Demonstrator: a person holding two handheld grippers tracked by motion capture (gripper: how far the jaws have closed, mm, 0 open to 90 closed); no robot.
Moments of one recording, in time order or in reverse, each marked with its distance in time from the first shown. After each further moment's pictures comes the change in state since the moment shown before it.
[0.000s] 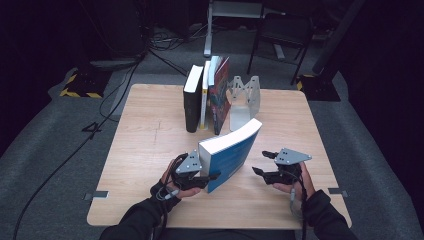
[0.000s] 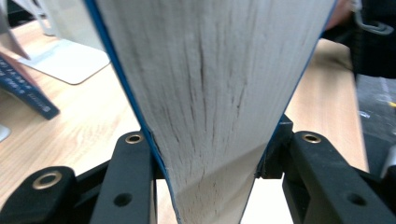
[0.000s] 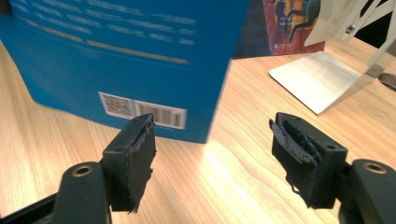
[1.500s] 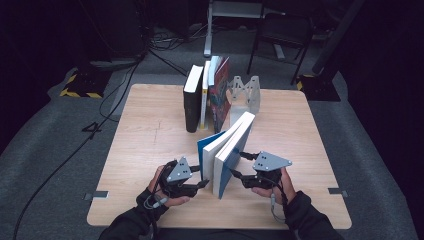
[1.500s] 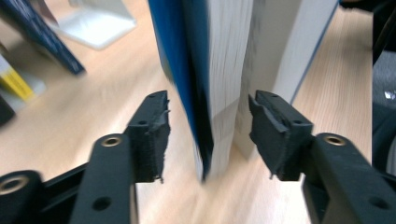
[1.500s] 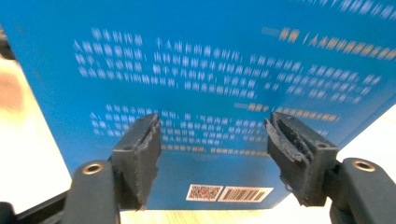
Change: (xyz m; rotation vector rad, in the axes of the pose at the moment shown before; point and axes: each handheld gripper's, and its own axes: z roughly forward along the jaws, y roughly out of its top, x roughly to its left) left arm -0.013 -0.021 -0.020 0.134 0.099 -0.028; right arm 0.055 0.046 0.022 -0.100 0.033 -0.066
